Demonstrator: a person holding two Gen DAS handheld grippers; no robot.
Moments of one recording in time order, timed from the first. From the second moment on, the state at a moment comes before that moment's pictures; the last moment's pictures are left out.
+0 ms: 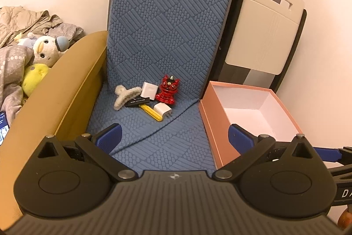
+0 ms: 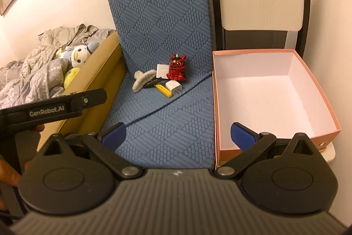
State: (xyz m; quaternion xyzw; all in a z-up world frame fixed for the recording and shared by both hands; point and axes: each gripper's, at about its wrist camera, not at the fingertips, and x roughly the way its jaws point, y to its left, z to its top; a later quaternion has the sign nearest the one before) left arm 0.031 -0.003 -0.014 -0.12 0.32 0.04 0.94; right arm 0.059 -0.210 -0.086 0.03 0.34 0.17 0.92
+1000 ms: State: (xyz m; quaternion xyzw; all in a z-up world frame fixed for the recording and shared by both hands) left arm 0.040 0.001 -0.054 -0.12 0.32 0.04 0.94; right arm 0.064 -0.216 -0.113 0.02 0.35 0.17 0.92
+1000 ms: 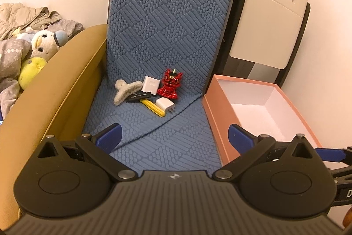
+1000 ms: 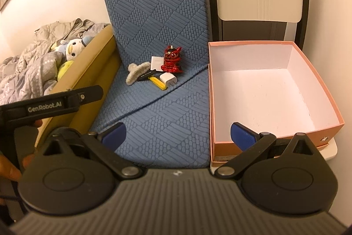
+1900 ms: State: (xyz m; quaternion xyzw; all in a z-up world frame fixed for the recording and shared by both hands) left arm 0.097 0.029 -0.135 -0.15 0.34 0.05 0.93; right arm 0.125 -0.203 -0.175 0.03 0.35 0.17 0.92
